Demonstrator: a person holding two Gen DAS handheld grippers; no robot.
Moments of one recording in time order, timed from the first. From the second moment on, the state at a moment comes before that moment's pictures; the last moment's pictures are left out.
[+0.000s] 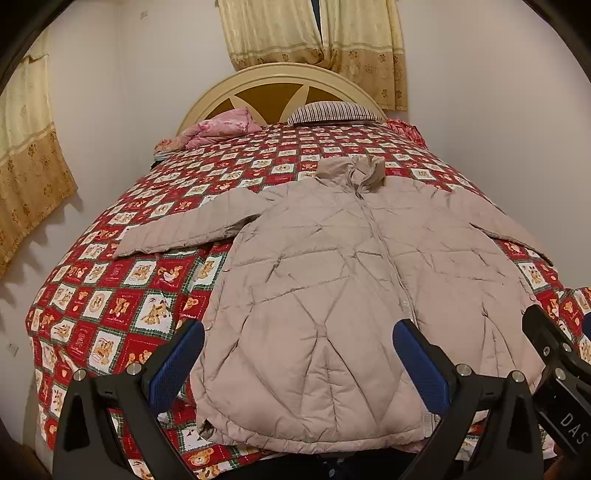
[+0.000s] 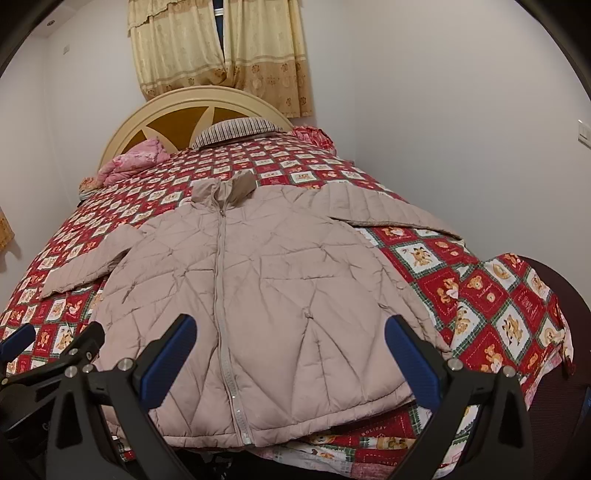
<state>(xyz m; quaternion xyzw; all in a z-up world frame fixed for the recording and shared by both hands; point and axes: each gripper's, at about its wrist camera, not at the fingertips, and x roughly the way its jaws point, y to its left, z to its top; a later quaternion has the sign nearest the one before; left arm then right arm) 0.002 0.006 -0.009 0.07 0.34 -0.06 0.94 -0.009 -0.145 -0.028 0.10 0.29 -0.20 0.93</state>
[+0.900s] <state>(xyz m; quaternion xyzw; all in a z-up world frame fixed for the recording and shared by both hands) 0.004 0.001 -0.014 0.07 0.34 -0.07 0.93 -0.007 -0.145 -0.030 0.11 0.31 -0.20 0.92</state>
